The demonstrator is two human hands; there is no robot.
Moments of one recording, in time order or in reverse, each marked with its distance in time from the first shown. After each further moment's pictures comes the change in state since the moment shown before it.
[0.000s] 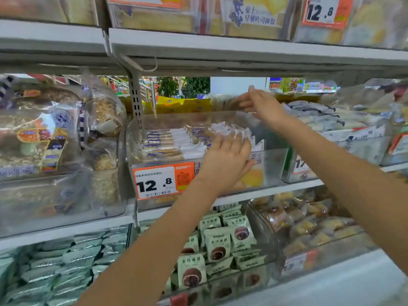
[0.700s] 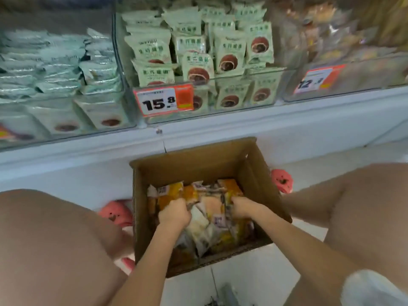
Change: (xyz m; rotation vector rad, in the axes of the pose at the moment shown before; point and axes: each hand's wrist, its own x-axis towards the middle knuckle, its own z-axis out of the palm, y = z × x) left_hand -0.466 0.216 0.031 -0.739 -1.473 -0.812; right_hand -0.525 0.220 0.200 -0.512 -1.299 0.720
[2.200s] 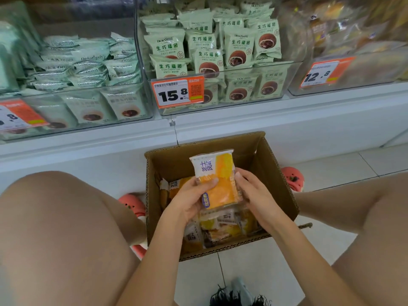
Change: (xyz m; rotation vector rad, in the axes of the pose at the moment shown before) left_hand -0.047 0.022 -0.030 -1.604 -0.305 0.046; right_hand -0.097 -0.027 0.008 1.337 0.241 -0.439
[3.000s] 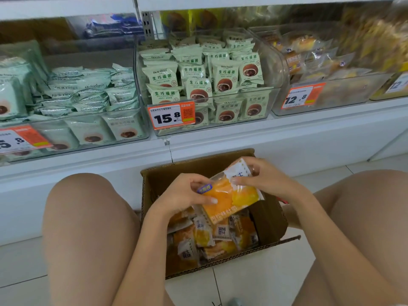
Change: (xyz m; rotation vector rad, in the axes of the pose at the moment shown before) left_hand -0.037 0.058 0.021 0.910 -0.144 0.376; right_hand 0.004 -0.092 -0.034 -0.582 -0.155 -0.249
